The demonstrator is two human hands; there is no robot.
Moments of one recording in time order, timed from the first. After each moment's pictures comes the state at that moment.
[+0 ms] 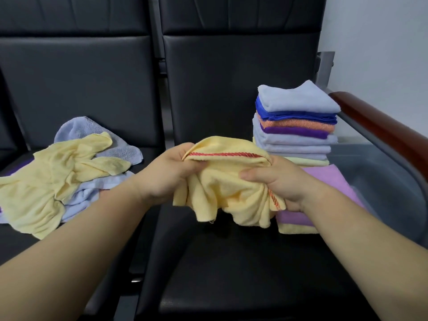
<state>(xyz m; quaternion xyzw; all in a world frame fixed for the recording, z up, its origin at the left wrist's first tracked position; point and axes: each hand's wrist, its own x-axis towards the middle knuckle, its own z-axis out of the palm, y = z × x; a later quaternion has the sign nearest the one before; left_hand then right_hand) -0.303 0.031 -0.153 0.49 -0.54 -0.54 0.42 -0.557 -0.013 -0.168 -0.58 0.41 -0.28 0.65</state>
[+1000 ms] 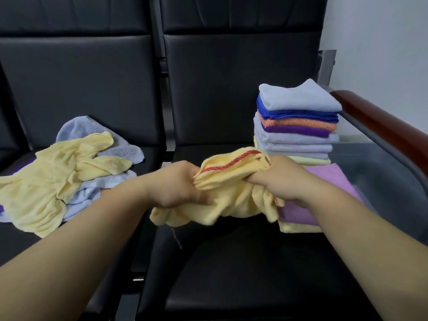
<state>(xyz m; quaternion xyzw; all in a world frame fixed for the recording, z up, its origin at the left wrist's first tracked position) -0.300 0.031 -0.149 0.57 -0.73 -0.36 0.14 -0.554 -0.009 -0.159 -0.71 0.57 -0.20 0.36</state>
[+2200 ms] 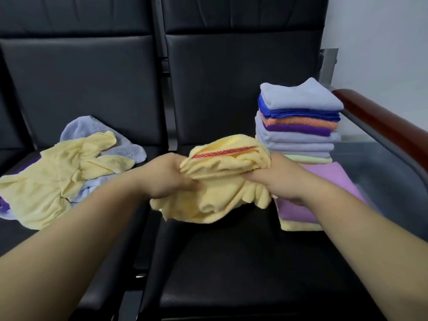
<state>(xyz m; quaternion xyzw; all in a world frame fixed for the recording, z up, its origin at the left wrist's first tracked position) -0.285 0.034 -0.145 0.62 -0.69 -0.32 0.19 -0.553 -0.014 -0.170 -0.72 0.47 -0.24 0.45</state>
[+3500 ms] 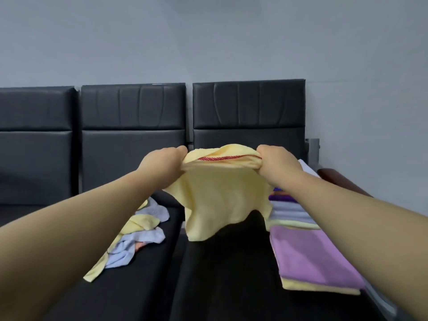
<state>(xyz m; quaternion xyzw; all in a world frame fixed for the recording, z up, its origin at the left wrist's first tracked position) -0.242 0.014 0.003 0.68 -0.69 0.20 0.13 -0.535 -0.062 -0.009 -0.80 0.55 -0.24 -0.07</state>
